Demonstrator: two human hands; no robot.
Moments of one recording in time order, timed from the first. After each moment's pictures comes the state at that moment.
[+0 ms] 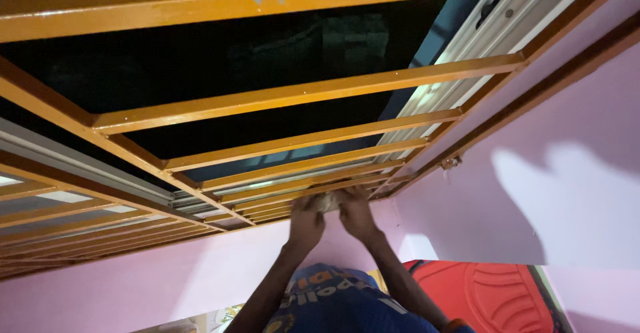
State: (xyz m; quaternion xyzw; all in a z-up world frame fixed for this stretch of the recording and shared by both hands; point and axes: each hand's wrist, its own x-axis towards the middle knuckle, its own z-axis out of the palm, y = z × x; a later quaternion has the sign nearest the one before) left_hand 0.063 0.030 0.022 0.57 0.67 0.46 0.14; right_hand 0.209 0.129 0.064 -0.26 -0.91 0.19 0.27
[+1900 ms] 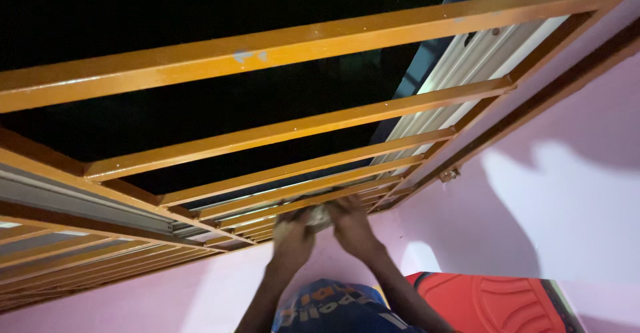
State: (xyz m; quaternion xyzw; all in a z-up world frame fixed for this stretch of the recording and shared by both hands) left_hand 0.032 0.022 0.102 0.54 0.72 0.38 0.24; right_hand 0.186 0.119 0.127 -0.24 -0.93 0.12 0.24
